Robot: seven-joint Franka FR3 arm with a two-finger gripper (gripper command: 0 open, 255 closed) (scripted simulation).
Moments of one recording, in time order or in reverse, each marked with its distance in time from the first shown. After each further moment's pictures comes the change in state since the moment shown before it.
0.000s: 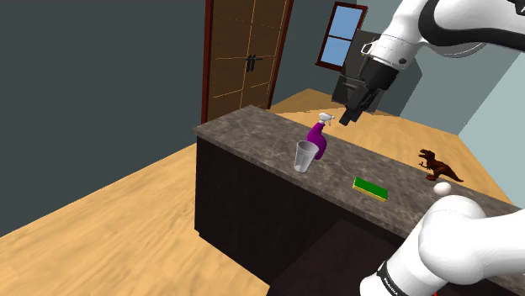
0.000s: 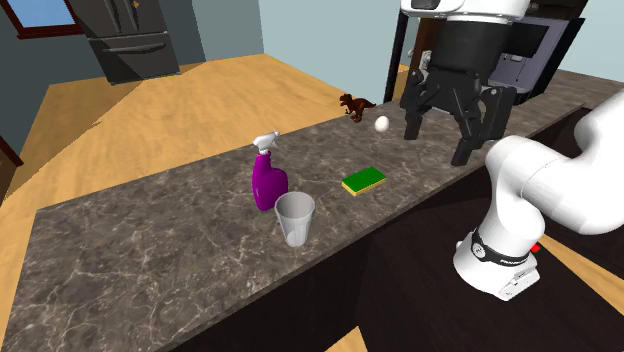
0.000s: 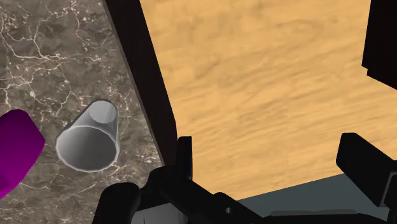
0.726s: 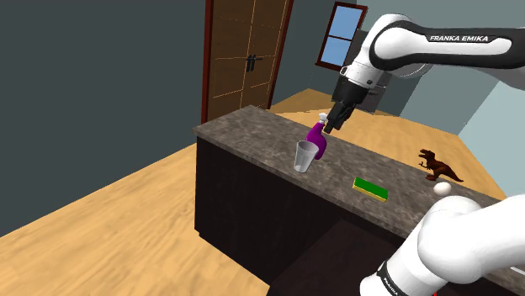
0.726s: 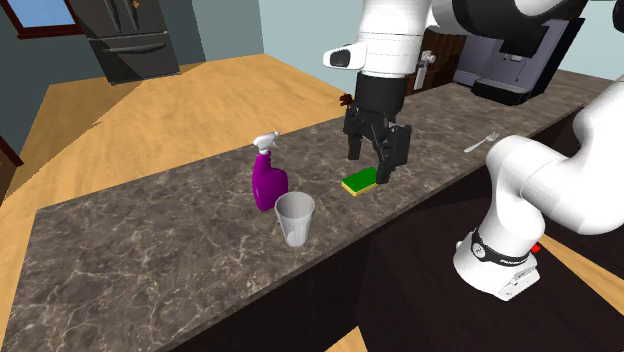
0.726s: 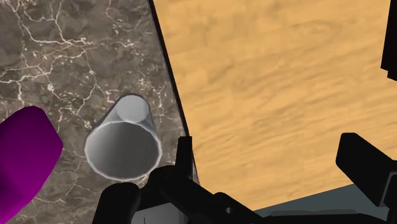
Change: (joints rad) arm -0.023 0.229 -0.122 -0.017 -0.047 0.192 -0.139
